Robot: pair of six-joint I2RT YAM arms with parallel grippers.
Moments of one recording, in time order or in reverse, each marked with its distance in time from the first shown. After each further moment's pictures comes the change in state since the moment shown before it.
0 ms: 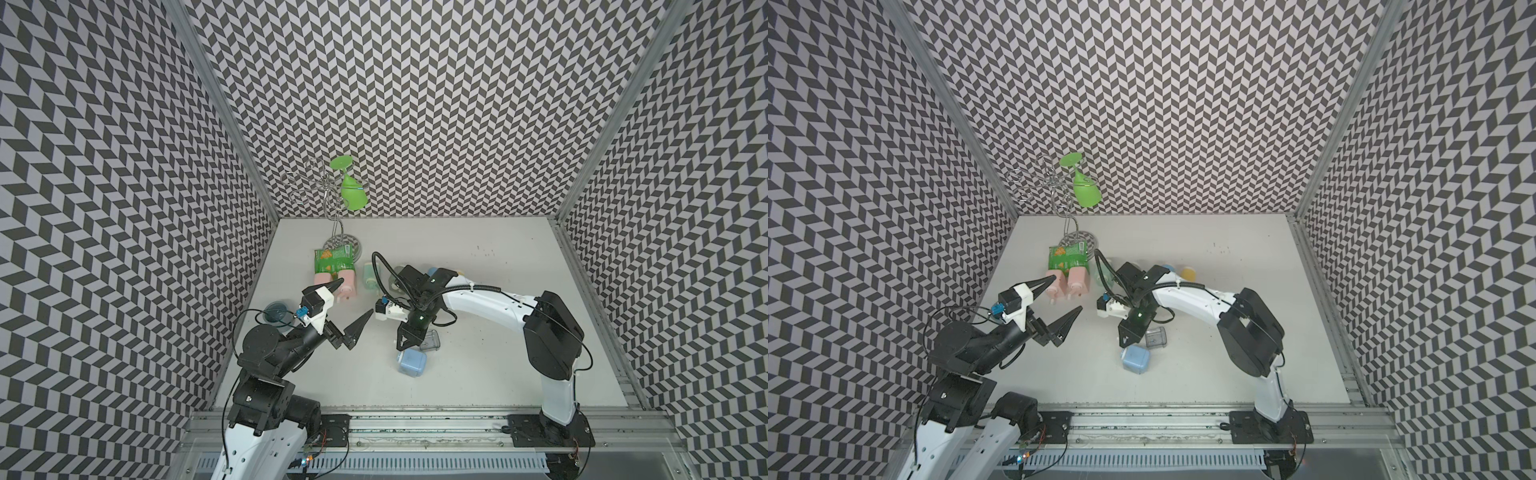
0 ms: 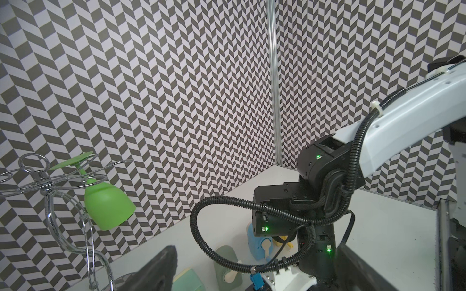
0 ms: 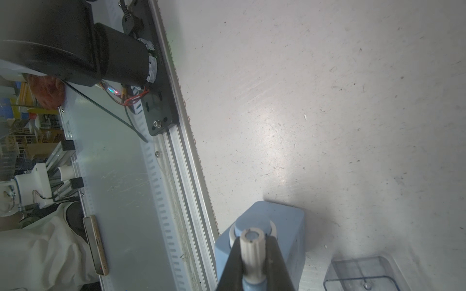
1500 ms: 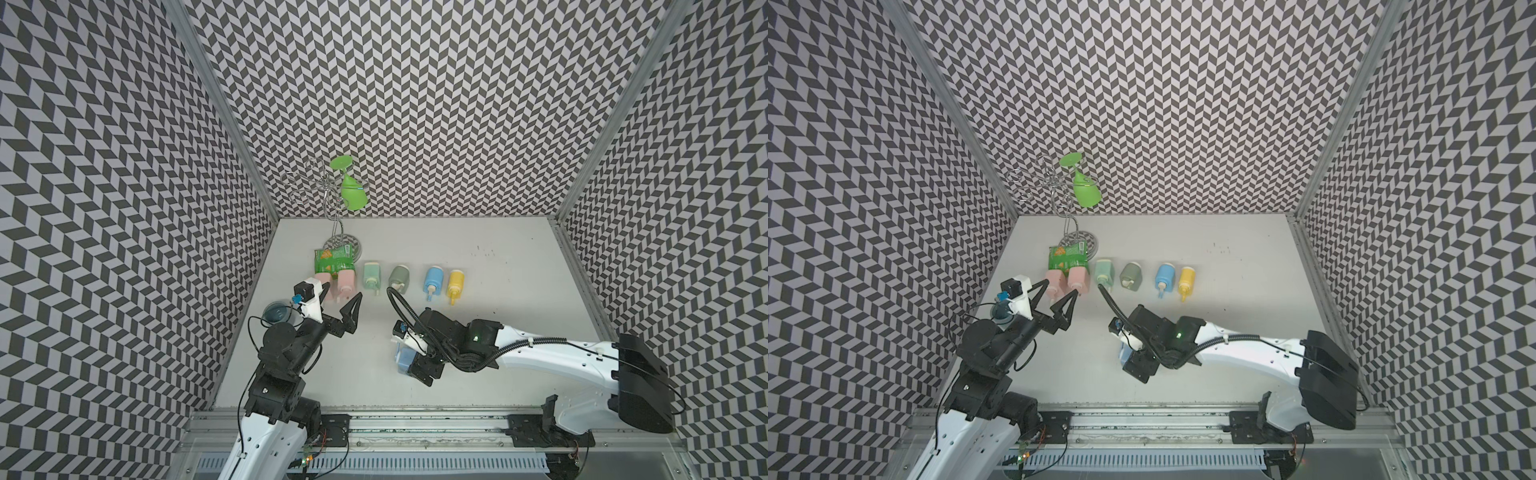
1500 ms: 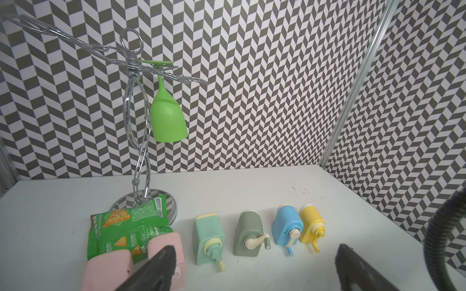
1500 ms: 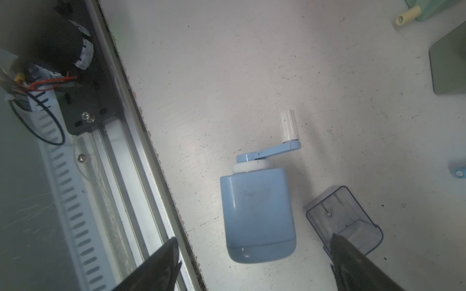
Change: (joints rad) left arm 0.000 0.012 -0.174 0.095 -0.335 -0.288; right arm 0.247 -0.474 -0.525 0.414 0.559 0.253
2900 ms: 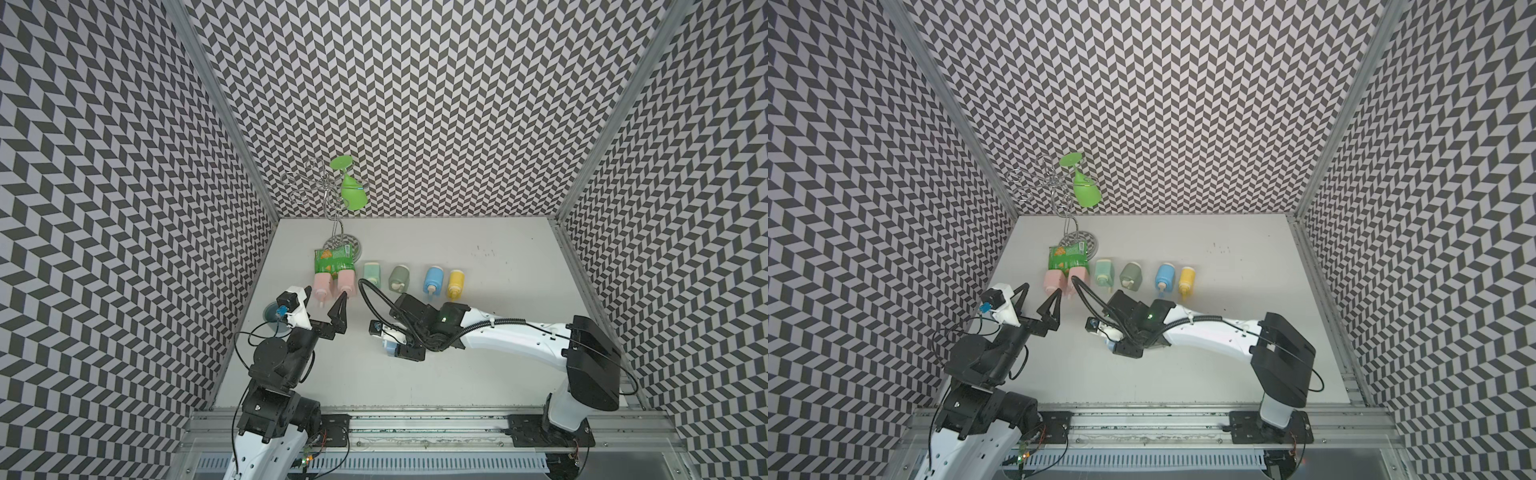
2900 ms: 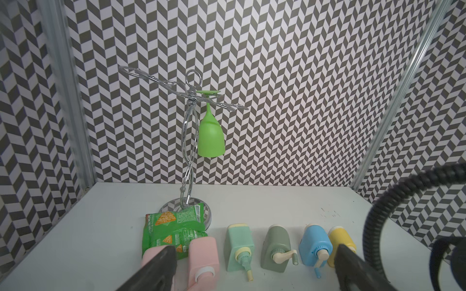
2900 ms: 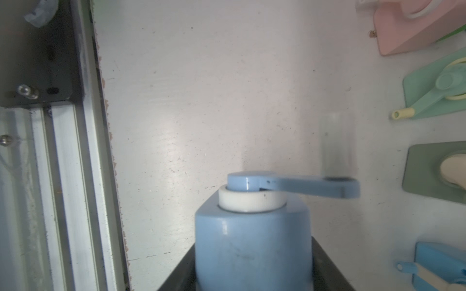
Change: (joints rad) left arm 0.000 -0.159 -0.005 -0.092 -0.199 0.021; right arm -0.059 0.243 0.277 -0.060 -0.024 -0.433
